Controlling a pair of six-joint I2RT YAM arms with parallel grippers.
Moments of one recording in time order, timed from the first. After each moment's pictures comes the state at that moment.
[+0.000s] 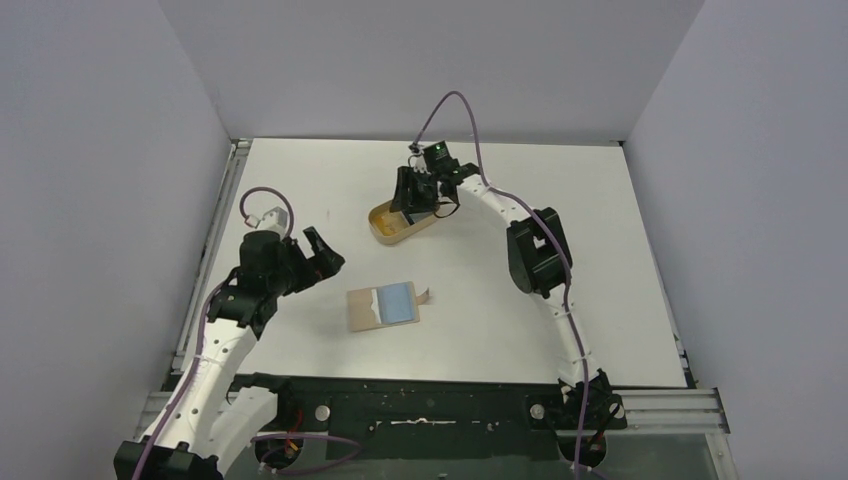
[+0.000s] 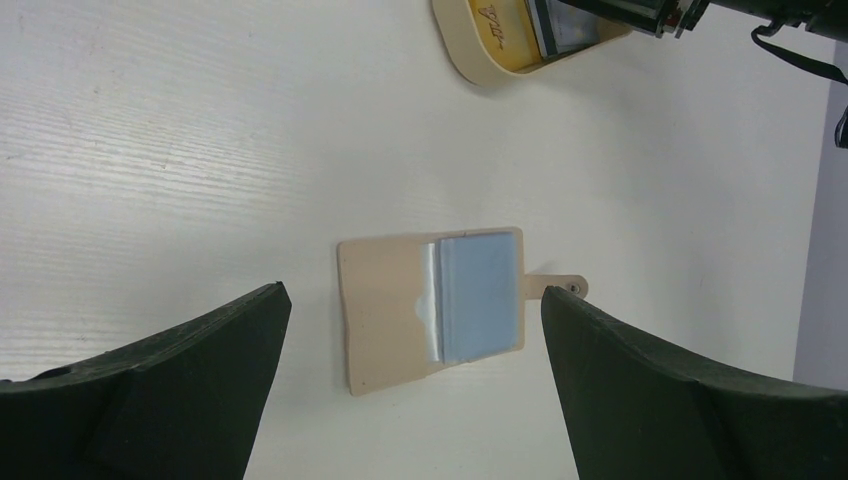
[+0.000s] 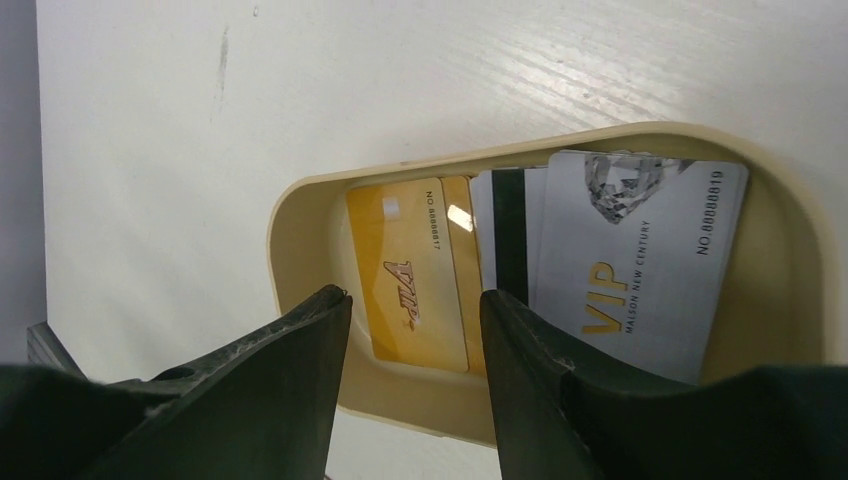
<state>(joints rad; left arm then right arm) -0.18 0.84 0.67 -0.46 0.10 -0.63 0.54 2.43 2.08 -0.47 -0.38 0.46</state>
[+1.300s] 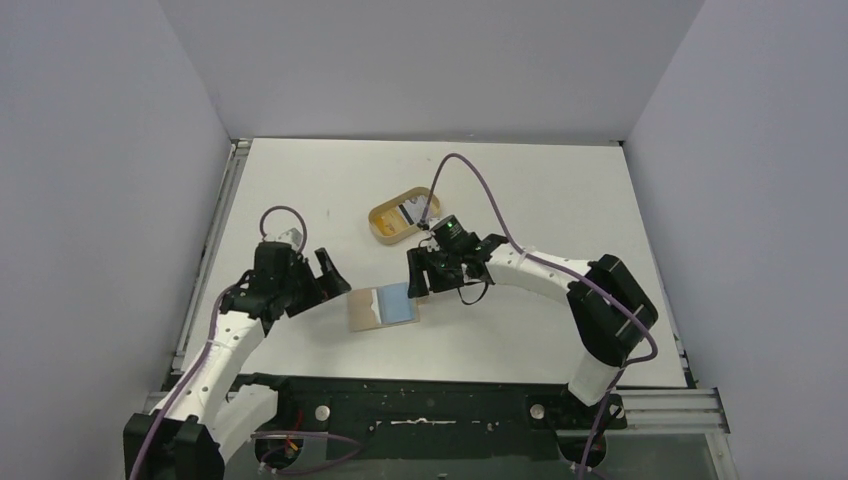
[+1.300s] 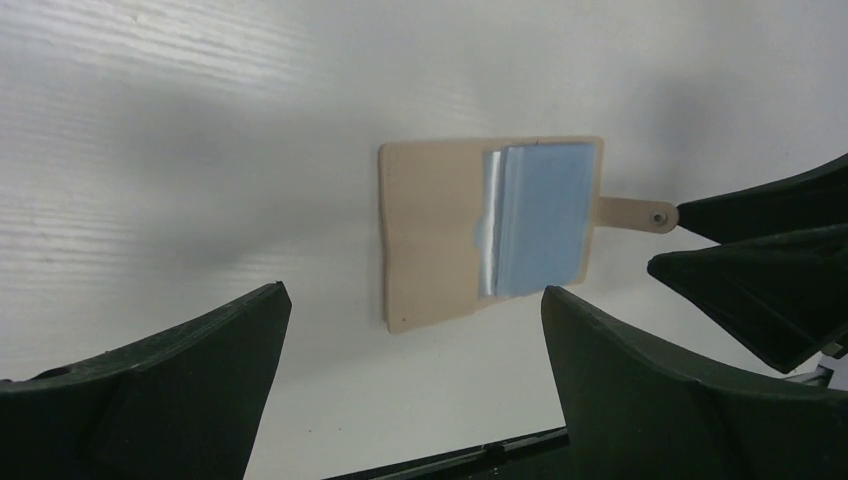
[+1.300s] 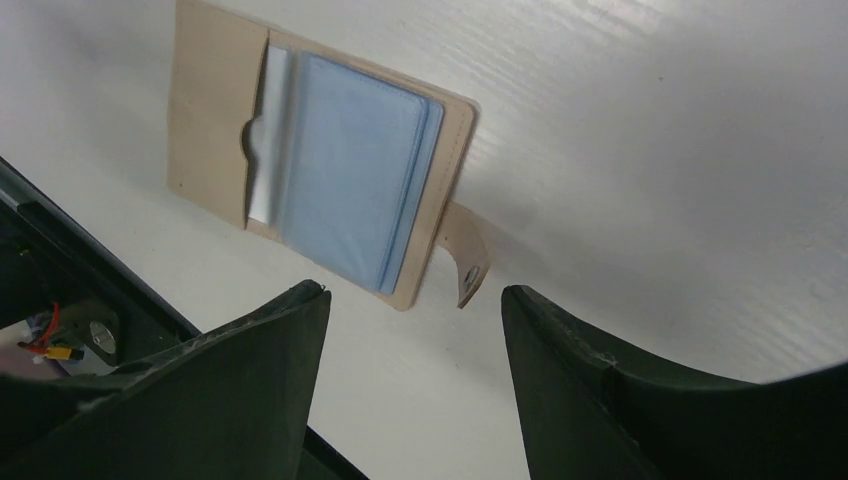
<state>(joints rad) -0.14 0.93 0.61 -0.52 0.21 -0.58 0.75 1.71 1.11 -0.35 -0.23 0.44</state>
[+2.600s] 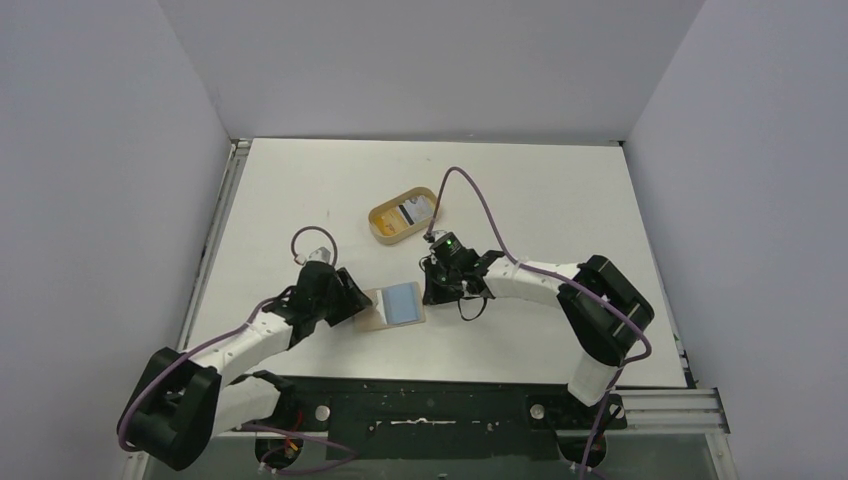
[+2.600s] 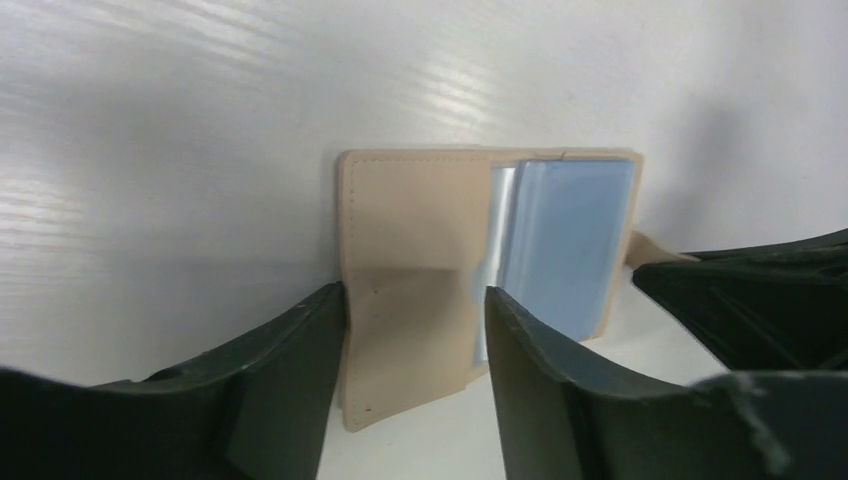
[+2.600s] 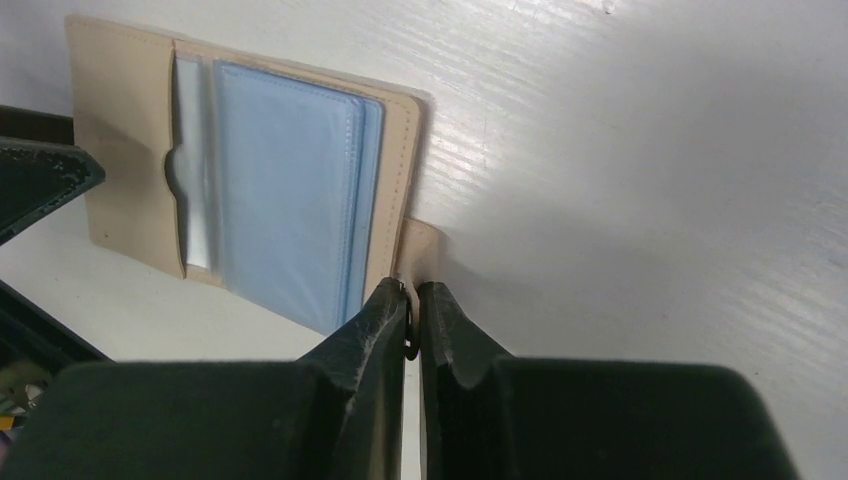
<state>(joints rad) -0.46 1.14 0.37 -0.05 0.03 -0.91 0.80 1.73 0.97 -0.23 -0.11 0.54</state>
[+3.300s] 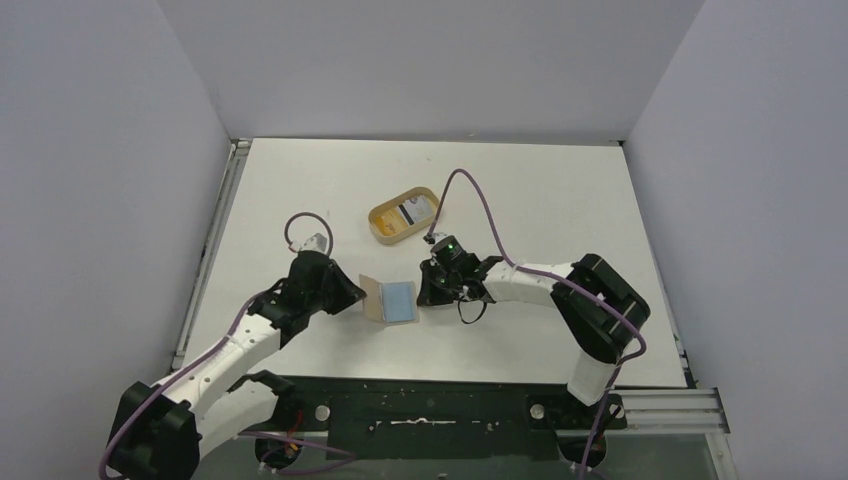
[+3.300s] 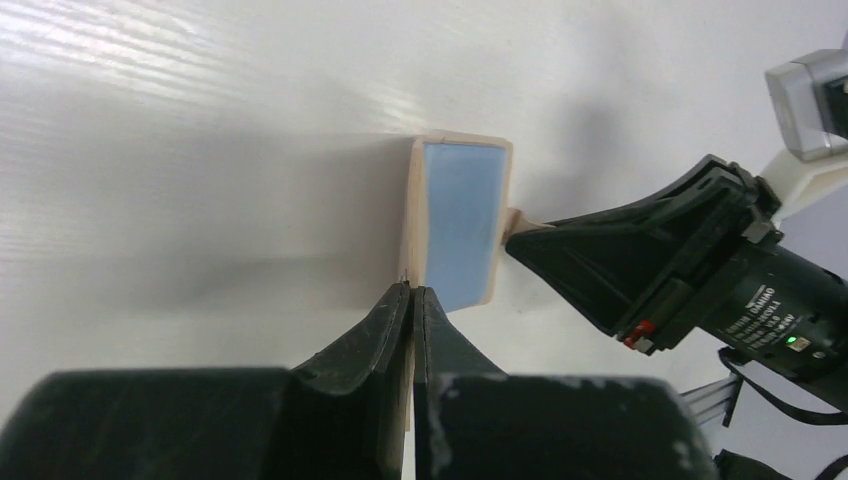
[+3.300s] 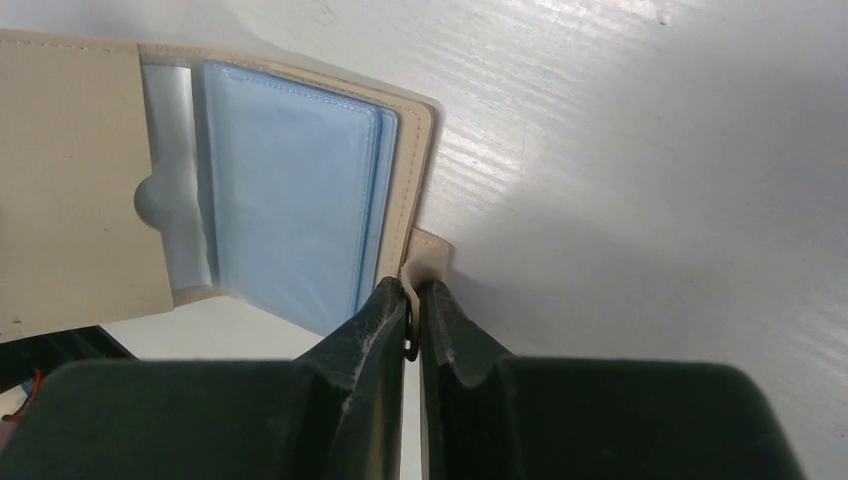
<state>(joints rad) -0.47 0.96 0.47 -0.25 0.03 -0.93 0.80 1.75 0.92 -0.10 -0.15 0.60</state>
